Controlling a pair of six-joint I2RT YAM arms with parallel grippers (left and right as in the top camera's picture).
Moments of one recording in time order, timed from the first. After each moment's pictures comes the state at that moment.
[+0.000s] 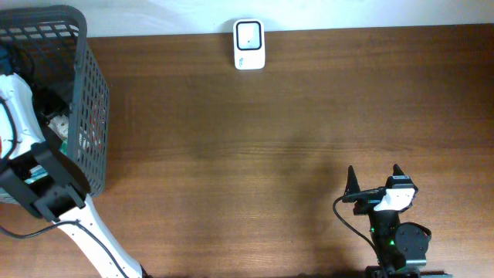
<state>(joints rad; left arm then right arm) 0.50 2.43 2.33 -1.29 -0.24 -0.23 -0.03 0.02 0.01 -0.08 -0.03 0.02</state>
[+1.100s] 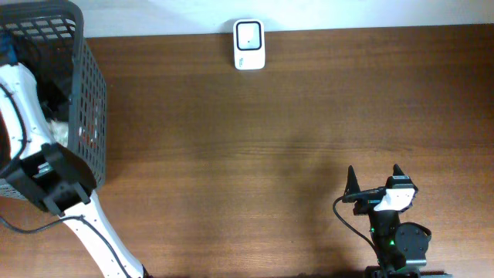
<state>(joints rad) 0.45 2.45 2.56 -1.52 -0.21 -0.26 -0.03 0.02 0.01 -0.08 -0.03 0.02</state>
